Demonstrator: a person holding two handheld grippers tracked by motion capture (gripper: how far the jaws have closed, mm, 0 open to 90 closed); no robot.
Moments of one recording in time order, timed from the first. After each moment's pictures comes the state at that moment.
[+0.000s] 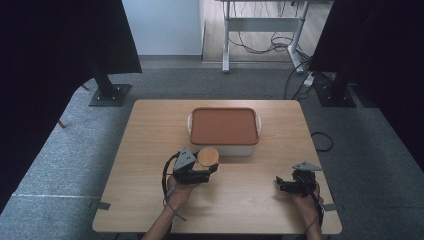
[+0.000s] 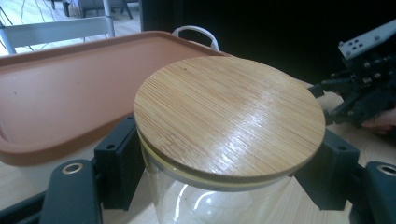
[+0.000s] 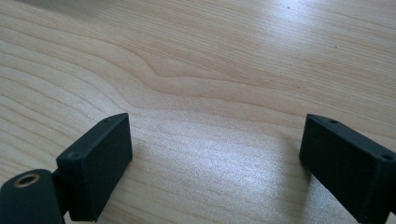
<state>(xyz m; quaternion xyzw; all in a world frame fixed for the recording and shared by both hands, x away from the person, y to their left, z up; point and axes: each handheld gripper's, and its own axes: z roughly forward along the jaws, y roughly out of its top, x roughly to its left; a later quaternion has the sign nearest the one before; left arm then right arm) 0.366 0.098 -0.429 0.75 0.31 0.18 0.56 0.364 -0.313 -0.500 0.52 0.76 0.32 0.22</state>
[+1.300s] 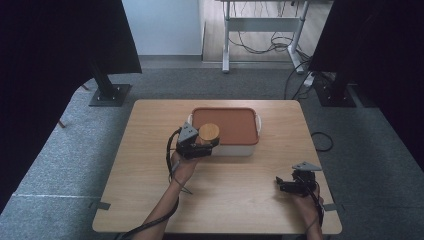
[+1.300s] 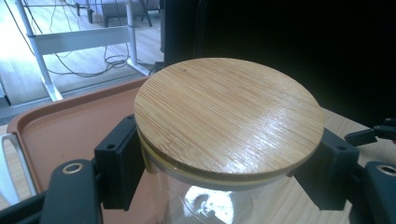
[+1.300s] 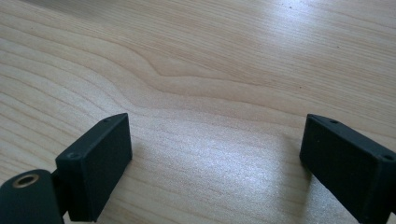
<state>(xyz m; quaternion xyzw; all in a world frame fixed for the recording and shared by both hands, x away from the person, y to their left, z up) 0.431 0.088 -0.402 0.73 0.34 0.20 0.56 0.364 -0.313 -0.500 0.52 0.76 0.32 0.22</state>
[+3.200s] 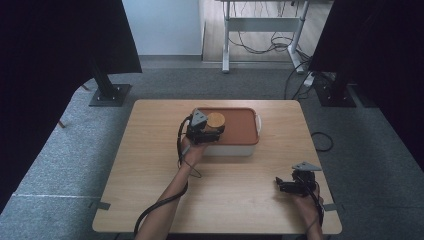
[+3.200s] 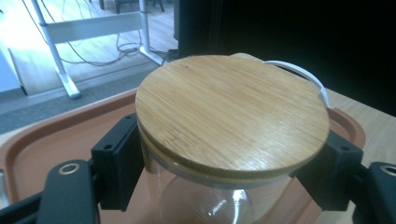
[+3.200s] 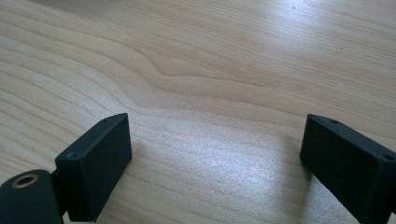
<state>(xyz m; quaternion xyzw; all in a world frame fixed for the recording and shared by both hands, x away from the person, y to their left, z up) 0.492 0.067 -0.413 0.74 0.36 0.20 0.53 0.364 -0.313 -0.500 0.52 0.76 0.32 0.22</state>
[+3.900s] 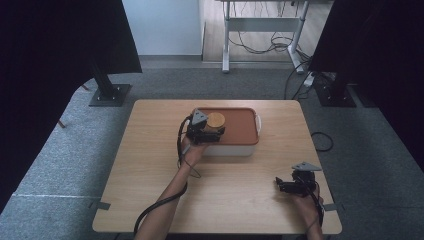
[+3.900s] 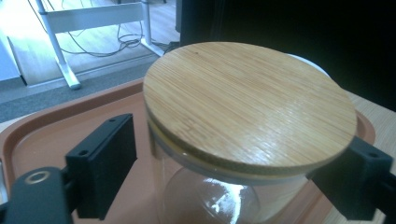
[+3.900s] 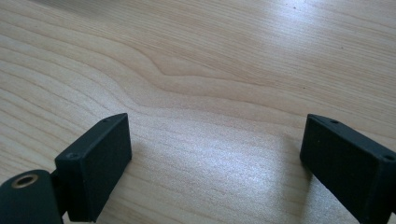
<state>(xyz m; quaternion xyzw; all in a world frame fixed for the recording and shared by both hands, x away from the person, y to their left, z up) 0.494 0.068 -0.415 0.75 0.37 0.20 0.52 0.364 -0.312 -0.500 0.51 0.77 0.32 0.22</state>
